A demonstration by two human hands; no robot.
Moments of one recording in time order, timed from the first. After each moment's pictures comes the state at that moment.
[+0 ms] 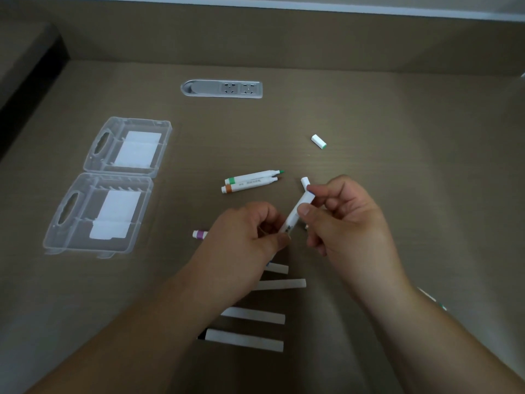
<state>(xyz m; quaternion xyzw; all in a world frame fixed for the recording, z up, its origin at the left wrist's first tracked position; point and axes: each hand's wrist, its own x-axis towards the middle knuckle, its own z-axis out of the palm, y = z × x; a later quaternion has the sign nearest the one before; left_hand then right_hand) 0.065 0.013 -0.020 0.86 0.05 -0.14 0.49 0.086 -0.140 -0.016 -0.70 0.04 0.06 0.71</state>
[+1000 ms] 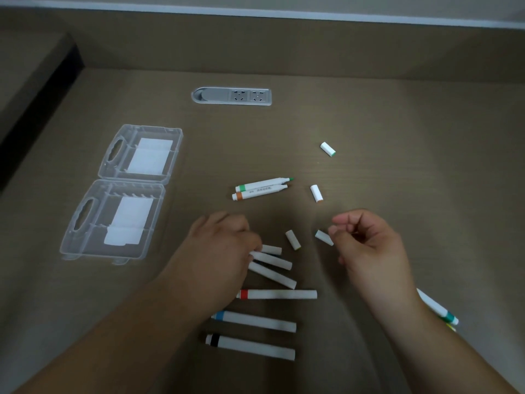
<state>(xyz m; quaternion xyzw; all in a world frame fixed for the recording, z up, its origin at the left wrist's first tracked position) 0.062 0.062 -0.041 0.98 -0.15 -0.08 0.14 0.082 -0.164 -0.049 -0.78 0.10 0.01 0.61</state>
